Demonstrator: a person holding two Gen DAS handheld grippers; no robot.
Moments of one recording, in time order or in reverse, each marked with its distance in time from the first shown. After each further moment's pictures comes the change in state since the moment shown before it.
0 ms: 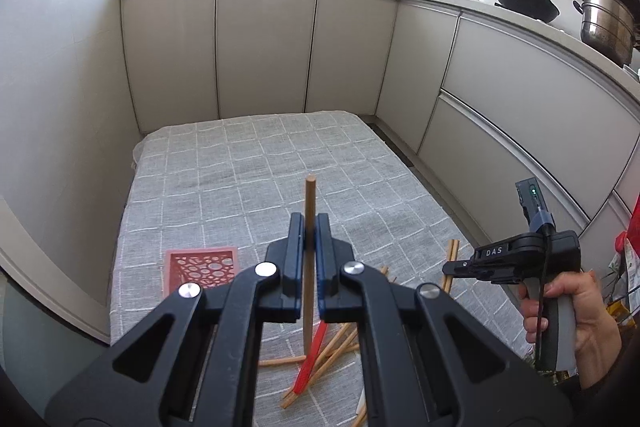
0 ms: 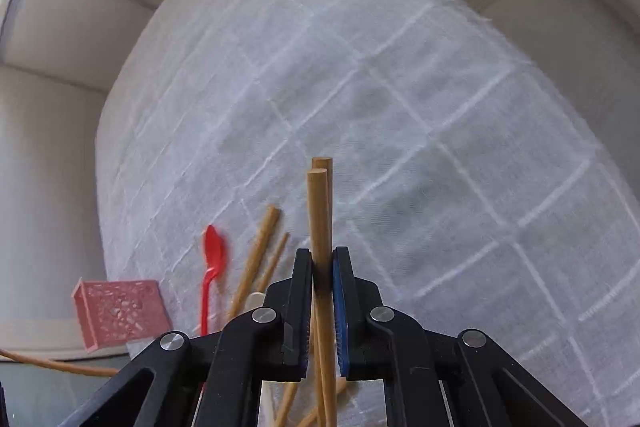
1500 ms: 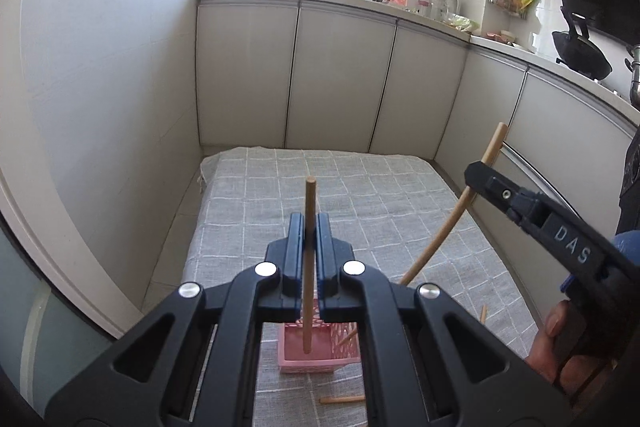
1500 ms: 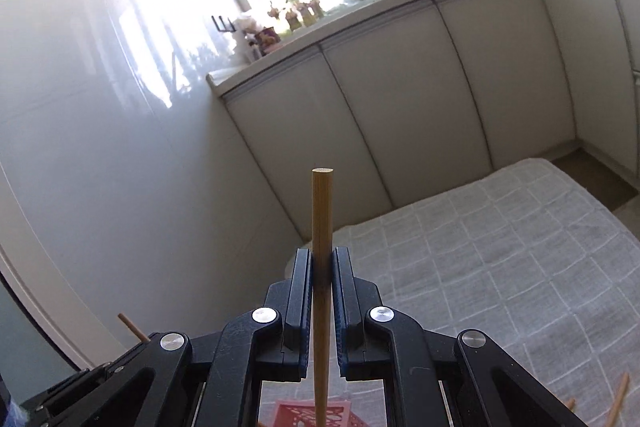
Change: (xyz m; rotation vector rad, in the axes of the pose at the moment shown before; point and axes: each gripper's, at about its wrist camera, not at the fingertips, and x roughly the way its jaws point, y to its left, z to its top) left arm -0.003 0.096 0.007 -0.149 -0.112 0.153; right arm -0.033 0.260 -0.096 -0.570 -0.678 0.279
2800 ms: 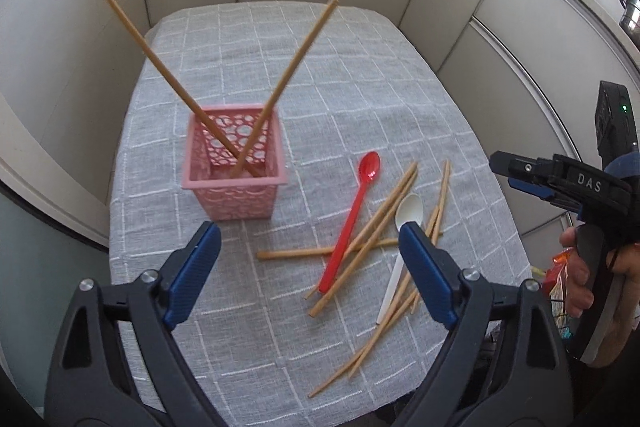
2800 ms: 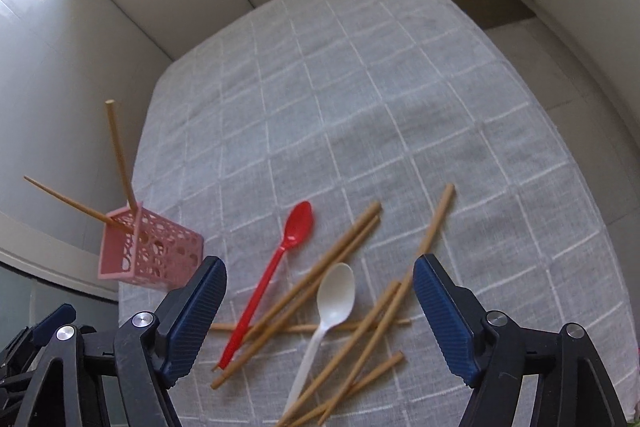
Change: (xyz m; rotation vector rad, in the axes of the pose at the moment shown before) left arm 0.007 -0.052 -0.076 0.070 0.501 -0.123; right arm -0.052 -0.154 -0.040 0.201 0.605 -0.247
